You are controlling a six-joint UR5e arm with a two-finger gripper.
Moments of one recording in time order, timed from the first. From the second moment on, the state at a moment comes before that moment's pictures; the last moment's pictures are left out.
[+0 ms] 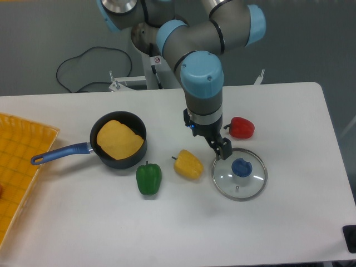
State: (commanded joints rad) arm 2.49 -1.84 -1.60 -1.21 1.64 1.35
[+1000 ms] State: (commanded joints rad) arm 2.51 -1.83 -1.66 -1.18 1.57 1.27
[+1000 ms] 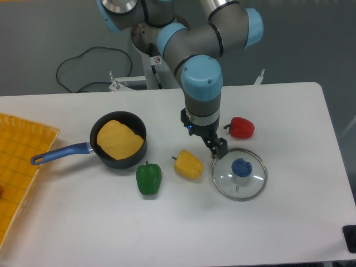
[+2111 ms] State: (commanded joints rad) arm 2.63 -1.95 -1.64 -1.11 1.57 1.21
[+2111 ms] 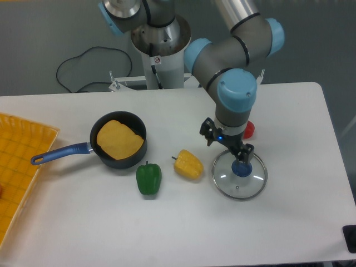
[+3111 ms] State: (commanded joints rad) arm 2.64 -2.05 -1.63 -0.98 1.62 1.22
